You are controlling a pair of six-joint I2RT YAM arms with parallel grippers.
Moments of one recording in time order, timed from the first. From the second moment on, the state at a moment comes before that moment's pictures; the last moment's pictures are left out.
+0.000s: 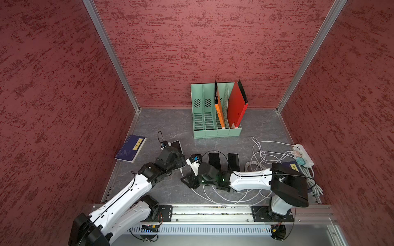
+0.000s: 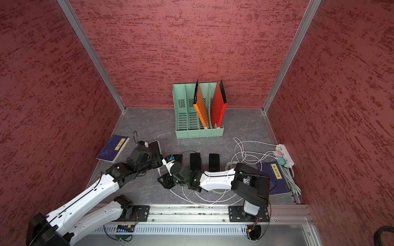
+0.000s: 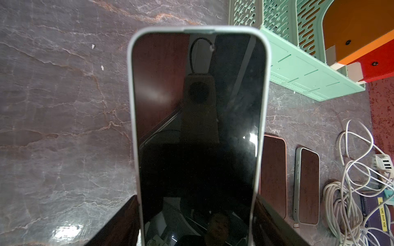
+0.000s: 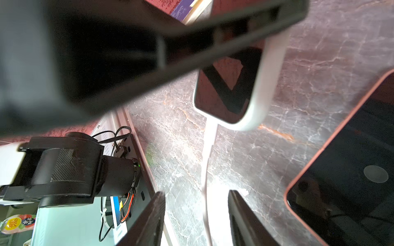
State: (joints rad) left arm -0.56 0.88 0.62 -0.58 -0.16 -0.83; right arm 1.21 1.70 0.85 0.33 -0.10 0.69
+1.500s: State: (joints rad) left arm -0.56 0.86 0.61 -0.56 -0.12 -0.83; right arm 1.21 1.74 0.90 0.27 -0.07 0.70
